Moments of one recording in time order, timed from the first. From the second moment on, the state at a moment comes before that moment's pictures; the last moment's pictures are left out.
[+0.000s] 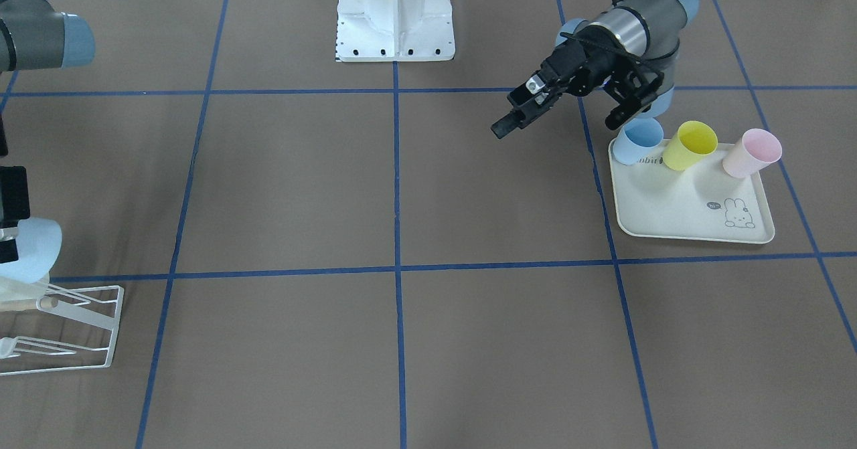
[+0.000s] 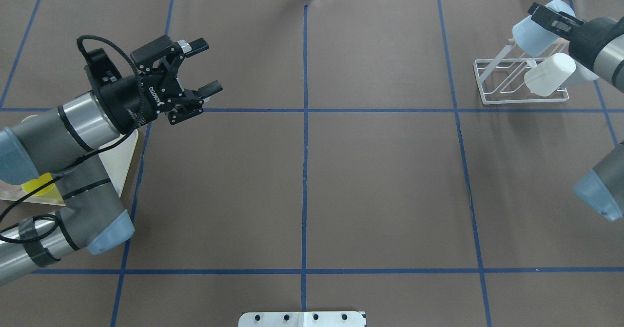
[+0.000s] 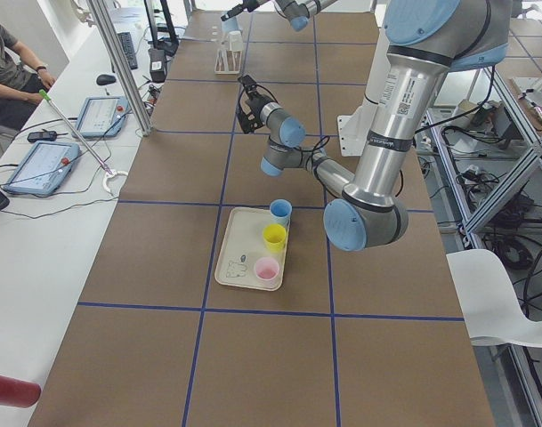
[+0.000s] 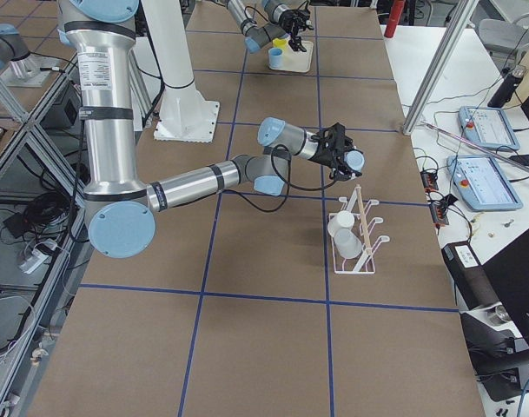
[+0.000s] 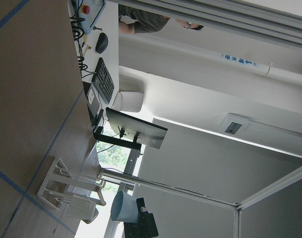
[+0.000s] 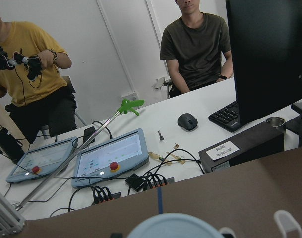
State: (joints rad) left arm -0.66 -1.89 -1.63 -3.30 -1.52 -2.14; right arm 0.96 -1.55 1.78 -0.53 1.35 1.17
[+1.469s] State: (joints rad) left arm -1.11 -1.52 -1.67 -3.27 -2.12 -1.50; right arm 0.88 -1.56 1.72 -0.60 1.29 0.95
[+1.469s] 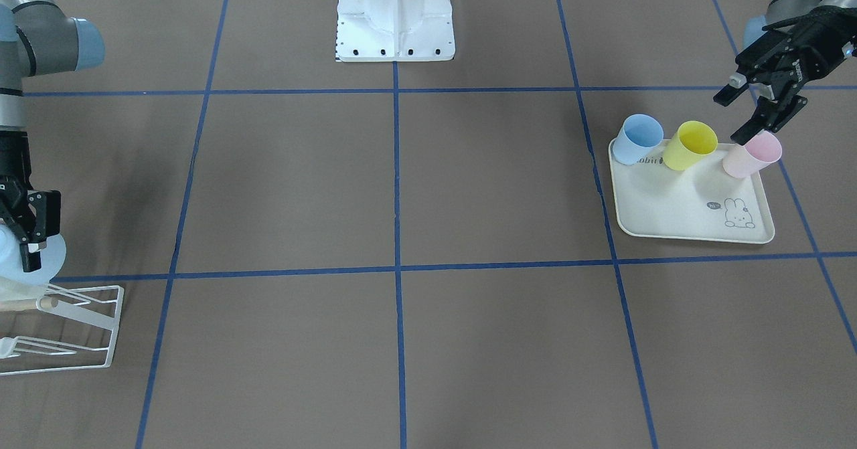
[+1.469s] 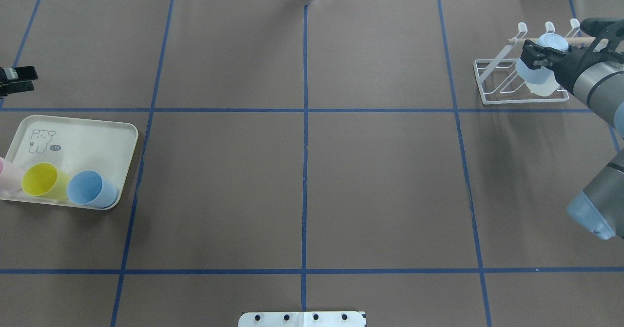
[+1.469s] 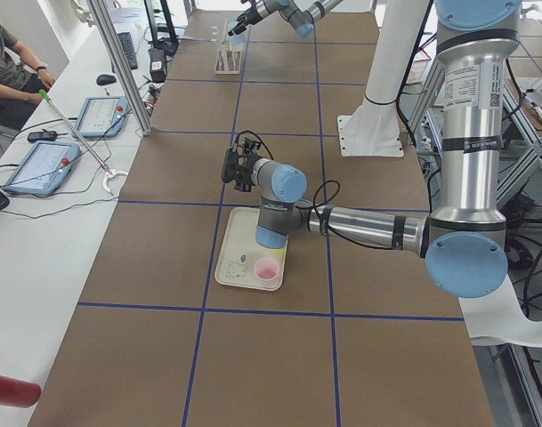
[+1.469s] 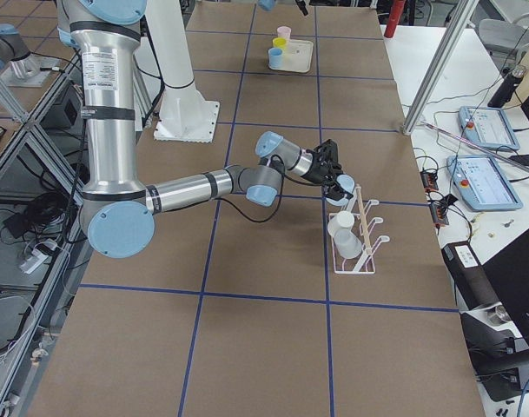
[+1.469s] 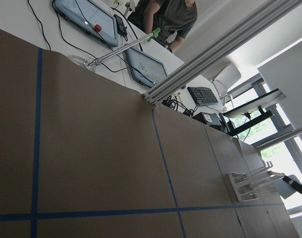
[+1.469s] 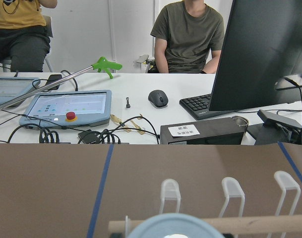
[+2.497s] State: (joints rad) left arm -1.11 -1.48 -1.67 -3.27 -2.12 -1.45; right arm 0.85 -1.52 1.65 -0.60 1.29 0.93
